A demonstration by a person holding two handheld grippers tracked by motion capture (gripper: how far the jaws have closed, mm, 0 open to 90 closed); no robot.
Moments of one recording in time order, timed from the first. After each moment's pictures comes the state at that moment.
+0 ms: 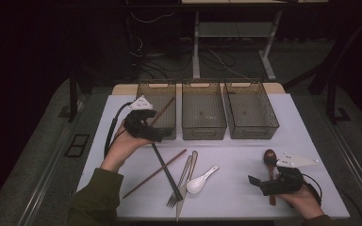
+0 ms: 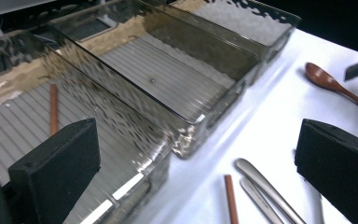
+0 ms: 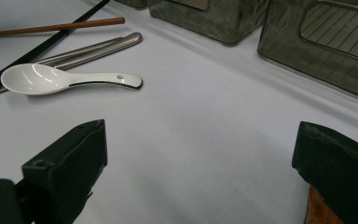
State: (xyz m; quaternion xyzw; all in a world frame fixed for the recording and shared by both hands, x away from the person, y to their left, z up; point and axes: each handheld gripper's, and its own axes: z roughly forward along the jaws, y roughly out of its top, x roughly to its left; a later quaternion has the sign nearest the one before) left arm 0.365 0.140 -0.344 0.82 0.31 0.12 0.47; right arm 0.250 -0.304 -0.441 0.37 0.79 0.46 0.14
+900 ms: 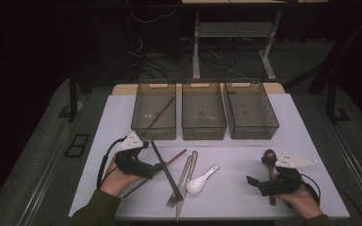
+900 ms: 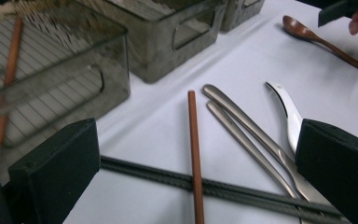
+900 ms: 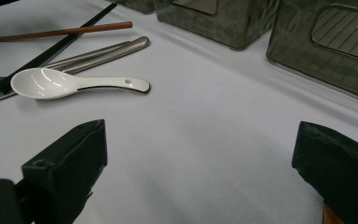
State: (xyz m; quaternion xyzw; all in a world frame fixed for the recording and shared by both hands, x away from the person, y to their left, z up) left arm 0.294 0.166 -0.405 0.82 0.31 0.11 0.47; right arm 0.250 -0.299 -0.442 0.37 0.79 0.47 0.13
